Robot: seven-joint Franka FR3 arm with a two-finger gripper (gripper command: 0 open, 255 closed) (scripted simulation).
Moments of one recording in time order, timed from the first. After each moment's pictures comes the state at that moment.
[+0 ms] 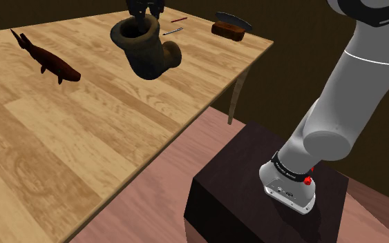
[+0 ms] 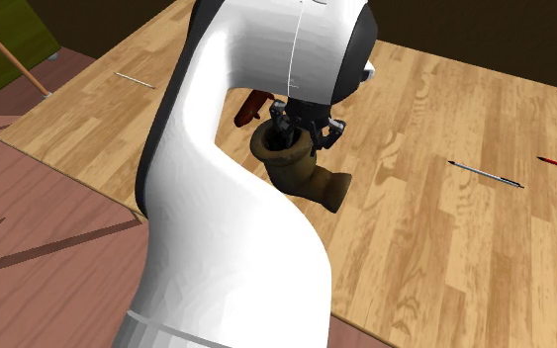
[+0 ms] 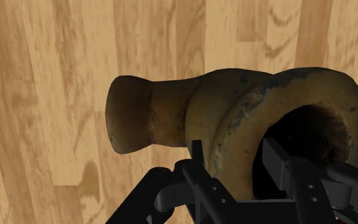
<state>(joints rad) 0.10 0.14 0.24 -1.41 0.00 1.54 0.15</state>
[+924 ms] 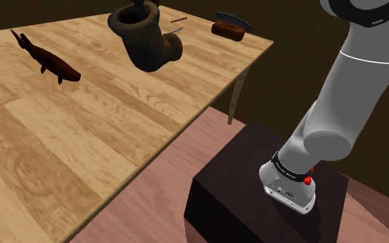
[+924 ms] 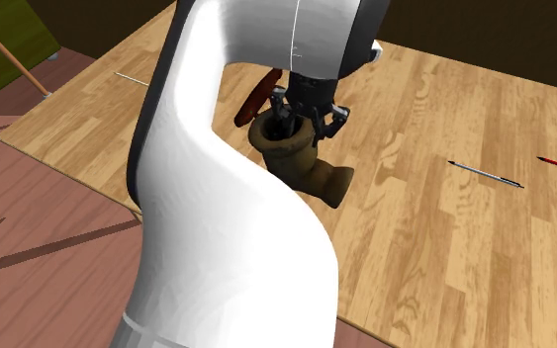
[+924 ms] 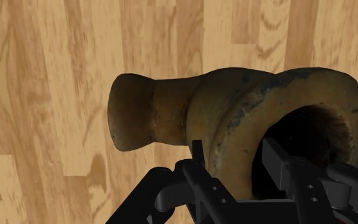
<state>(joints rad) 0.11 0.18 0.24 -1.27 -0.01 1.43 0.16</state>
